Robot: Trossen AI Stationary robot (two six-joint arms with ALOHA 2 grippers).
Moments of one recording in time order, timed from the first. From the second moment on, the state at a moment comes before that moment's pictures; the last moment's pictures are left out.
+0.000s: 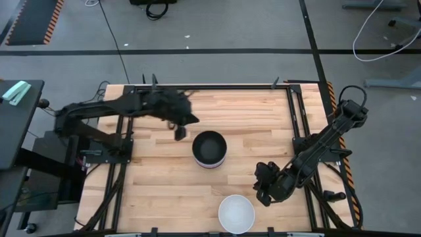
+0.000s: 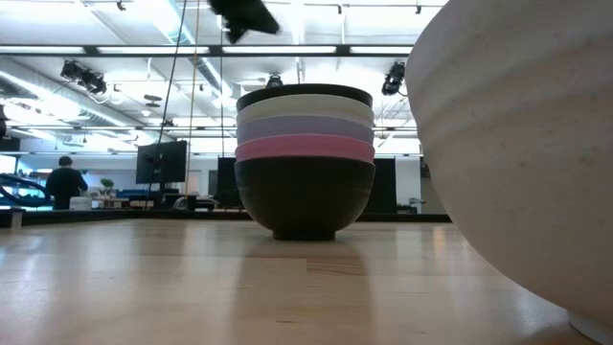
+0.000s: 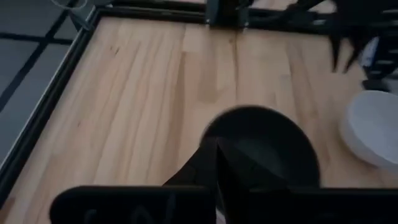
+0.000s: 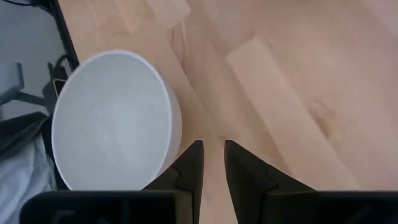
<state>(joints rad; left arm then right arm) 0.17 1.35 1.31 -0.59 0.07 0.02 0.75 1.41 0.93 -0.58 0.33 1.25</state>
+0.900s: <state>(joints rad) 0.17 0.86 0.74 -0.19 0.02 -0.02 0.77 1.74 1.21 -0.71 0.14 1.37</state>
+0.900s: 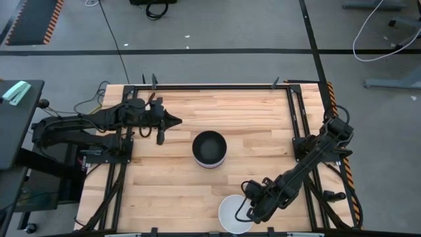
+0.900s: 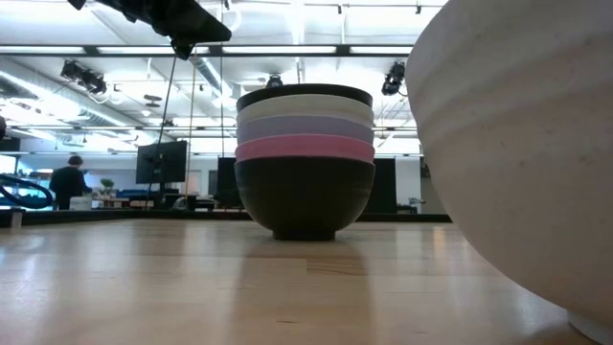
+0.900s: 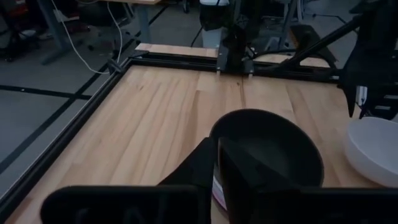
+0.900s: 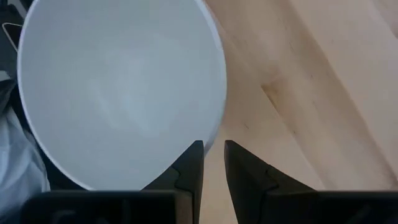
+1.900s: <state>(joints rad) 0.17 0.86 0.74 -0.22 0.02 -0.04 0.77 1.76 1.21 -0.64 0.13 1.34</state>
